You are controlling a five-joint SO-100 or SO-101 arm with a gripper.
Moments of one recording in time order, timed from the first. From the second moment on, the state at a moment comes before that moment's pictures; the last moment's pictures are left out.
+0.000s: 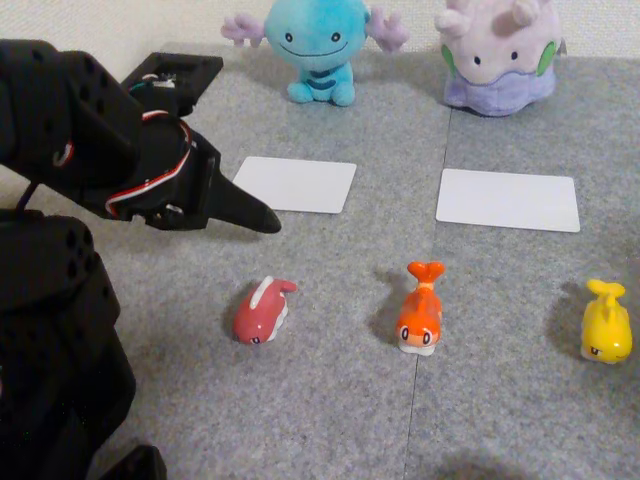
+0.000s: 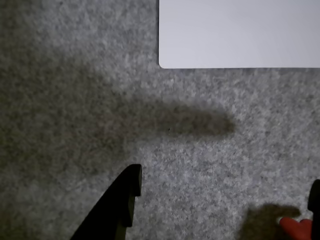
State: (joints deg) arm -1.5 147.6 168.1 30.1 94.8
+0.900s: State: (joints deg) arm -3.3 147.6 168.1 30.1 94.4
